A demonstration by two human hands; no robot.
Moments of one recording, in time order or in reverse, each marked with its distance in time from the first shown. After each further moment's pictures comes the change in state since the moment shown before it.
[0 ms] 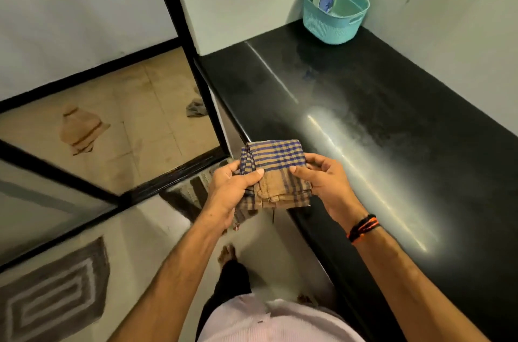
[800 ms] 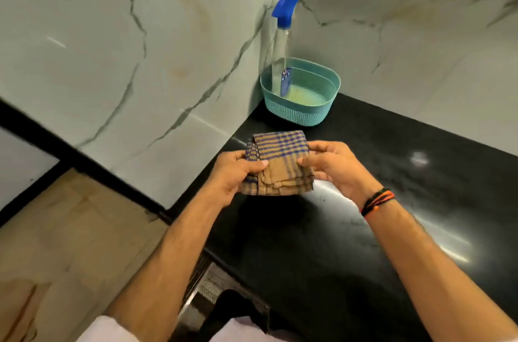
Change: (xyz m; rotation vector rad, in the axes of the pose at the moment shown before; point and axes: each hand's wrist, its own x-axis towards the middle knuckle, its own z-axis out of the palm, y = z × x) left_hand 0.345 0.246 0.067 0.411 -0.452 -0.040; right_hand 0.283 -0.173 0.004 0.164 0.326 -0.001
